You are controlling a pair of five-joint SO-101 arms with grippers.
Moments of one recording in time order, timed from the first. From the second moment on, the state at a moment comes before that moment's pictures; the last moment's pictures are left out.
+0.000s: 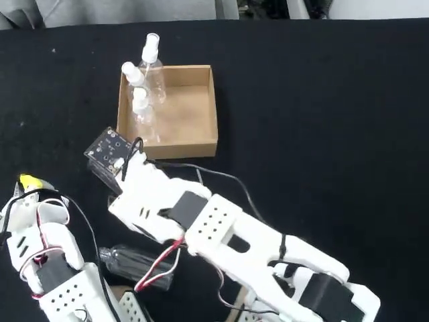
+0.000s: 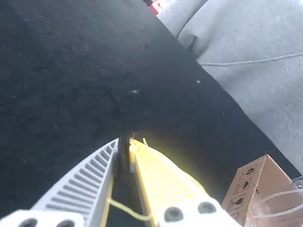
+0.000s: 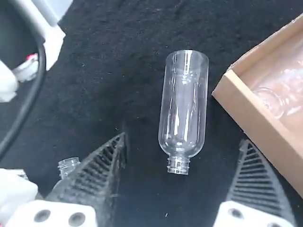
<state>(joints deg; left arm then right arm) -38.6 -103.7 96.1 33.4 29.7 -55.9 -21.0 38.5 39.1 -4.7</state>
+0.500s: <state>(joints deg) -42.4 -103.7 96.1 32.2 29.7 -55.9 -0.7 25.4 39.1 -4.7</state>
